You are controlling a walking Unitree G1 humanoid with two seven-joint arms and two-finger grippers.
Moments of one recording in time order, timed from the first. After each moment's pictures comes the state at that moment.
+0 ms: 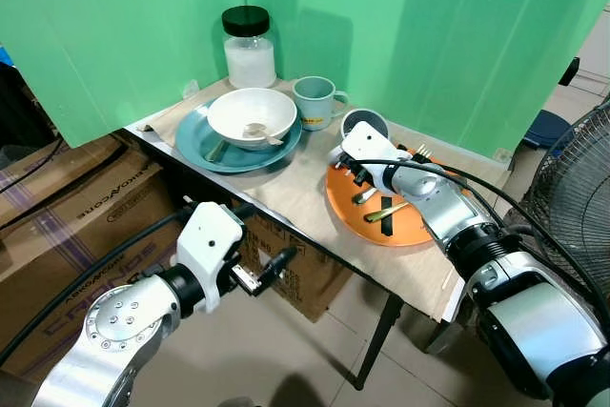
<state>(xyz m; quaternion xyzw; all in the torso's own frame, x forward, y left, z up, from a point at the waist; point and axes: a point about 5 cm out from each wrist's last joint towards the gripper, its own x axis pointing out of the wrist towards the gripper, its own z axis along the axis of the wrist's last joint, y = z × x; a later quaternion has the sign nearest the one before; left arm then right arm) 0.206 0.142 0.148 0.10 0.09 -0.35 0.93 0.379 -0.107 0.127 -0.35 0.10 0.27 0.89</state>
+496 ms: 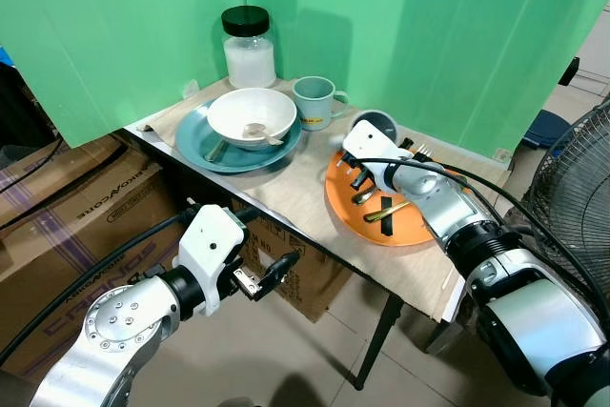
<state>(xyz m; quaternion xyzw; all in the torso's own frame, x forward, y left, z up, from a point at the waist) 0.205 0.143 0.148 0.11 0.09 -0.36 0.92 0.381 -0.109 0.129 -0.35 0.10 0.26 0.89</state>
